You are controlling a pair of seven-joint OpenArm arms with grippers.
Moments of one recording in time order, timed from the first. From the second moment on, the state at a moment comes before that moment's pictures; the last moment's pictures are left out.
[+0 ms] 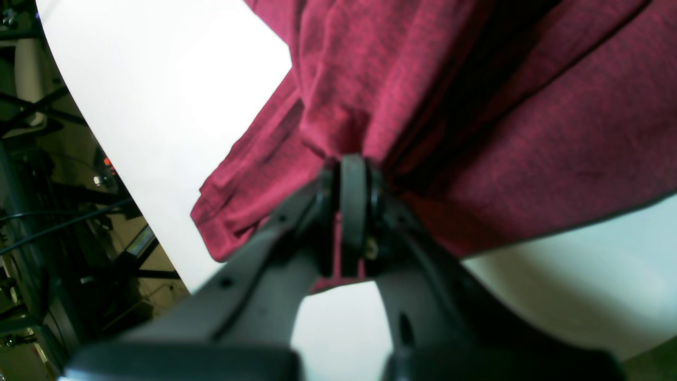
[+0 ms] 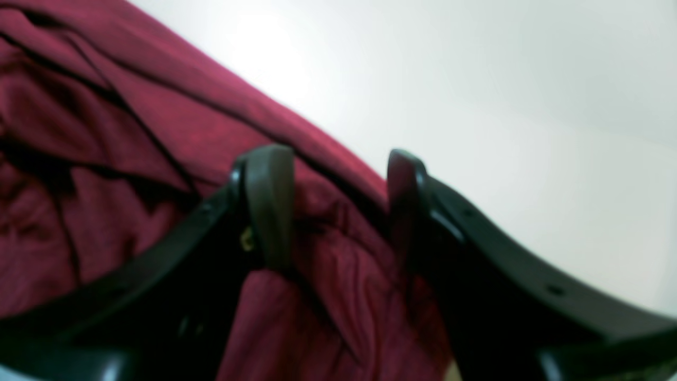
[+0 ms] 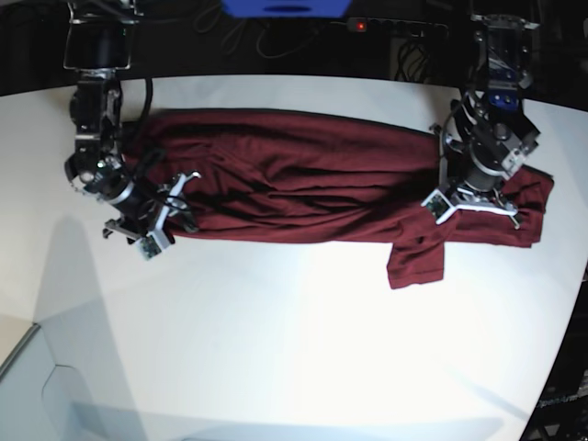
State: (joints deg) left arm 10.0 -16.4 -3.9 108.4 18.7 -40.2 46.2; right arm 2.3 9.6 8.9 79.8 -1.5 39.9 -25.5
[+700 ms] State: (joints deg) left arm 10.0 -16.4 -3.9 108.9 18.7 -40.2 46.3; right arm 4.7 11.0 9.4 70.6 -1.6 39.9 -16.9
